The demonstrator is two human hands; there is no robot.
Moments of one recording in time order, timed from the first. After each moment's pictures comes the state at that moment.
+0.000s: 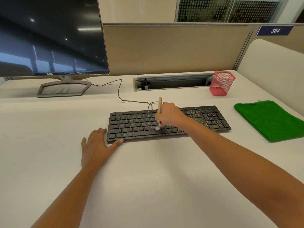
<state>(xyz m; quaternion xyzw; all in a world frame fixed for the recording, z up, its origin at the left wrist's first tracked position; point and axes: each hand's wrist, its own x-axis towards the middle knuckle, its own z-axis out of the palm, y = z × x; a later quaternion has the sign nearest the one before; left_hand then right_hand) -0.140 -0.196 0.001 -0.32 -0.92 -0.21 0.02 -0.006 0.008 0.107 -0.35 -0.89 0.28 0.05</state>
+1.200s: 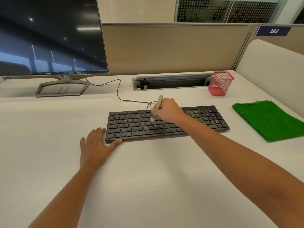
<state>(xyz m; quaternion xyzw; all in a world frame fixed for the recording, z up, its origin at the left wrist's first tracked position) -0.138 -0.196 0.004 -0.32 -0.92 -0.21 0.02 -0.005 0.010 0.112 -0.34 -0.89 0.28 0.10</state>
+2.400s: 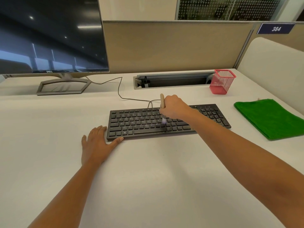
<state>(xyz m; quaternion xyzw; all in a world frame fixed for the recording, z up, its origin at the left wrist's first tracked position) -0.141 -0.196 0.001 -0.32 -0.92 -0.21 0.02 -0.001 0.022 0.118 -0.34 -0.92 0.20 0.03</state>
